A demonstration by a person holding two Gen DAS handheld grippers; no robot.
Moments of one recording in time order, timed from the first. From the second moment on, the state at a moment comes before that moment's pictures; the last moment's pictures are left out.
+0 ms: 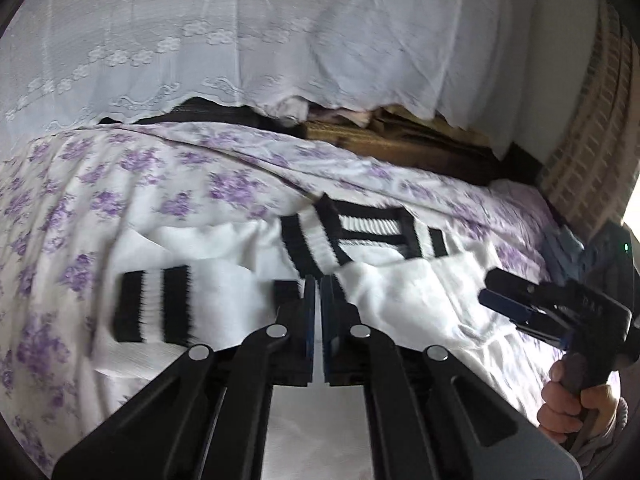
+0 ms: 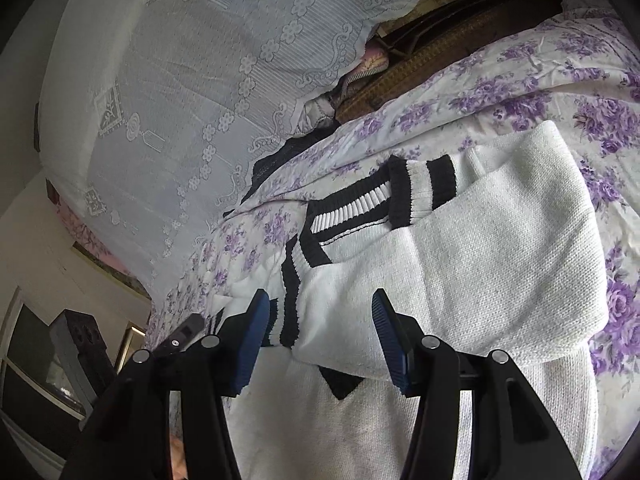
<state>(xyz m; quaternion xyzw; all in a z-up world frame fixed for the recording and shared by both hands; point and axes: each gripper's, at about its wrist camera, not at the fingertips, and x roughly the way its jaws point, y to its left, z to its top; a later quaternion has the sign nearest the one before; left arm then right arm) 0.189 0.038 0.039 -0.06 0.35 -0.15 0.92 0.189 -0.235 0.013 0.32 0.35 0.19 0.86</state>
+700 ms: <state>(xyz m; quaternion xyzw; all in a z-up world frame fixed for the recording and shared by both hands) 0.175 0.165 -0.022 -0.02 0.41 -0.03 0.91 0.171 0.009 0.024 -0.09 0.37 0.23 0.90</state>
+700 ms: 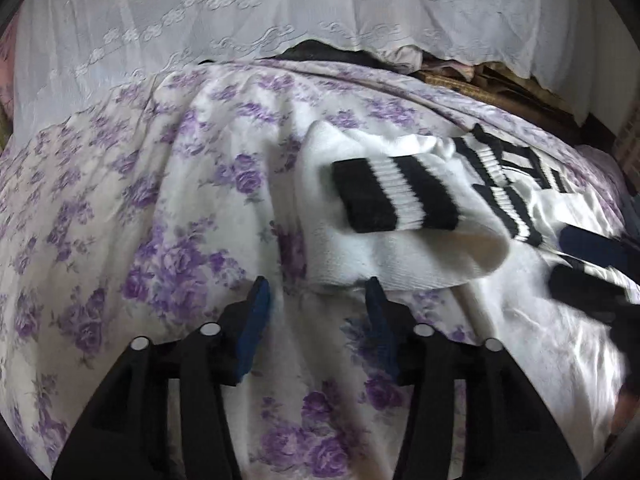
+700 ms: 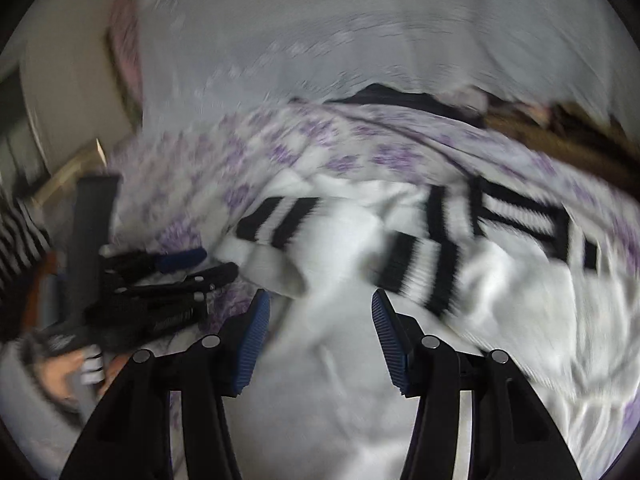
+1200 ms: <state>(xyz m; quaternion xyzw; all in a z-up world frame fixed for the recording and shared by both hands) 0.171 0.163 -0.013 -0.06 0.39 -0.07 0.92 0.214 -0.007 0.024 -0.02 0.35 0.20 0.92</state>
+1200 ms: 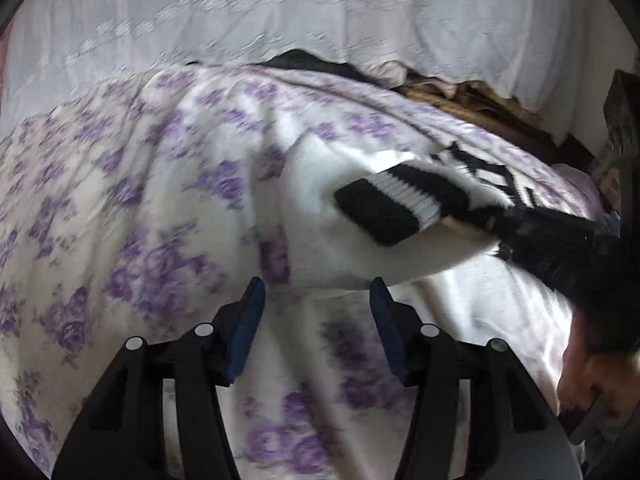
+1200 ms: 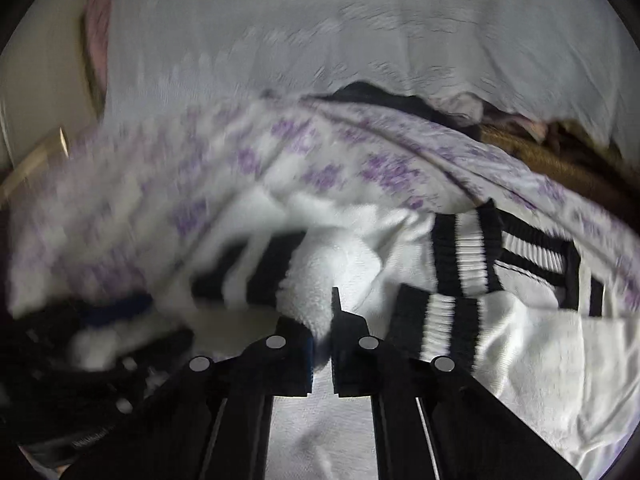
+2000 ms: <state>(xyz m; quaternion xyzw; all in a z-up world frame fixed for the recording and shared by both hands) 0.204 0.074 0.004 0.01 0.40 -0.10 0.91 0.210 -0.268 -0.026 0.28 0.37 0.14 0.87</state>
